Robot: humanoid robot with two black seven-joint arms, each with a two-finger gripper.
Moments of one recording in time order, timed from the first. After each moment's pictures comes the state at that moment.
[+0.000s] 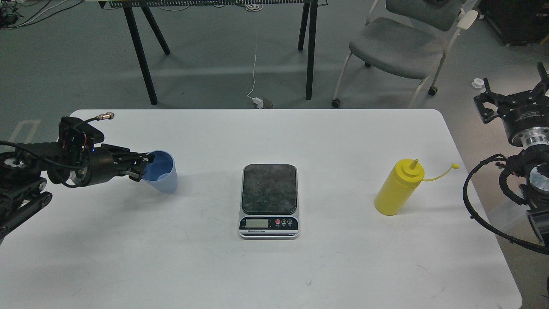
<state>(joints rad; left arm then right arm) -0.81 0.71 -0.38 -0.96 2.01 -0.13 -0.49 0.62 -0.46 1.05 0.55 0.34 0.49 0.20</state>
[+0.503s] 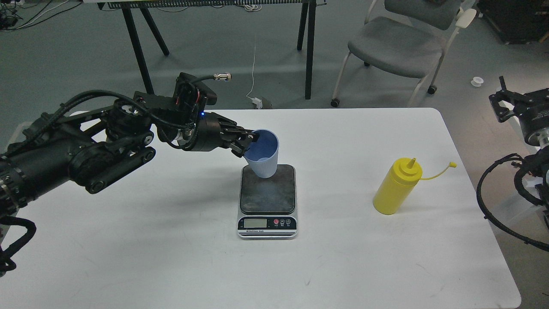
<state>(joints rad) -1.05 0.36 -0.30 -1.01 1.97 -0.37 -0.39 0.61 -0.50 1.06 0.55 0.35 0.49 0.20</state>
